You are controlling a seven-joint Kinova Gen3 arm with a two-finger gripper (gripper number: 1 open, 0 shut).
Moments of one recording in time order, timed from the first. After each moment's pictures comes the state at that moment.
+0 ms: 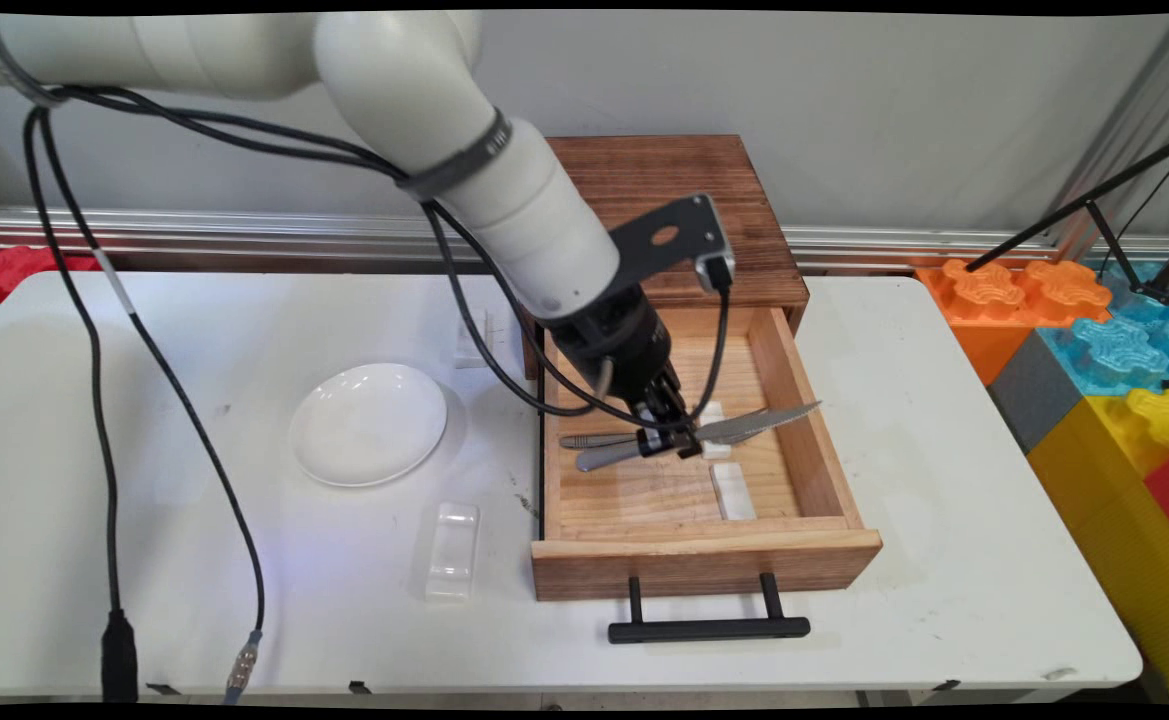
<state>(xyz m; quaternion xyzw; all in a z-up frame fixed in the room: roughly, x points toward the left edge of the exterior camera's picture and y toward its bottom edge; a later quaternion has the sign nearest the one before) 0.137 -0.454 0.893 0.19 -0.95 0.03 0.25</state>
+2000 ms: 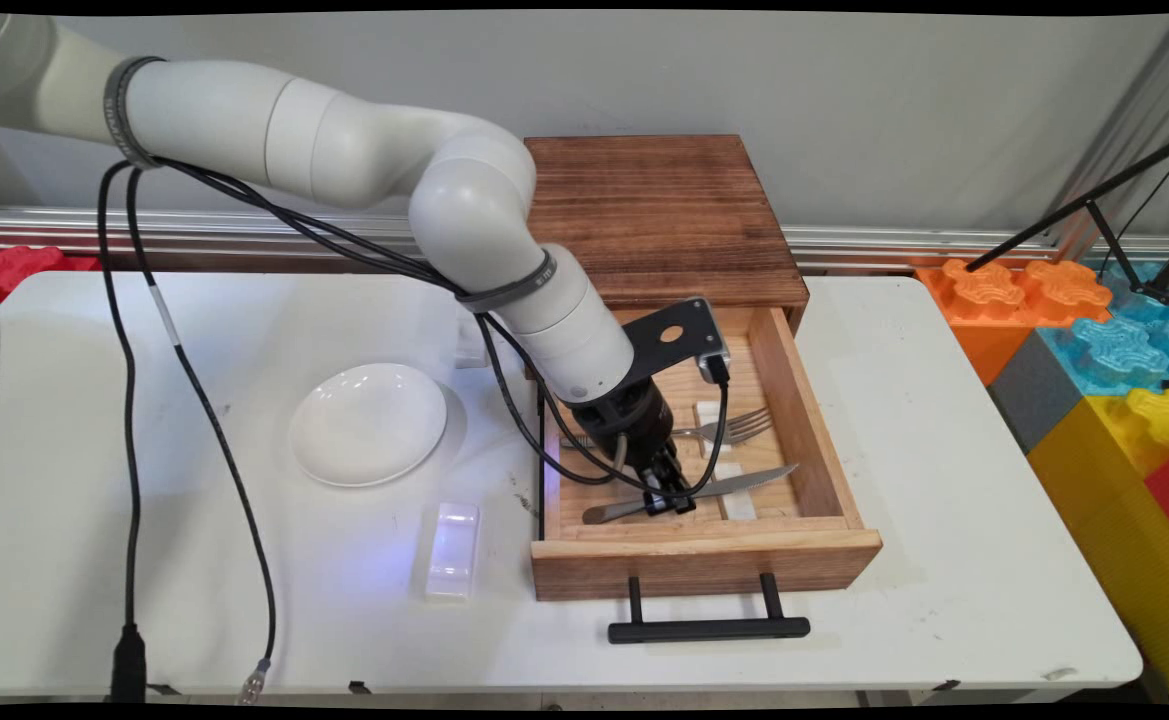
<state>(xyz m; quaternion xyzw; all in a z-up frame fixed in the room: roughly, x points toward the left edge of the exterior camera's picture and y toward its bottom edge) 0.126 -0.470 0.797 0.21 -0.95 0.00 0.23</state>
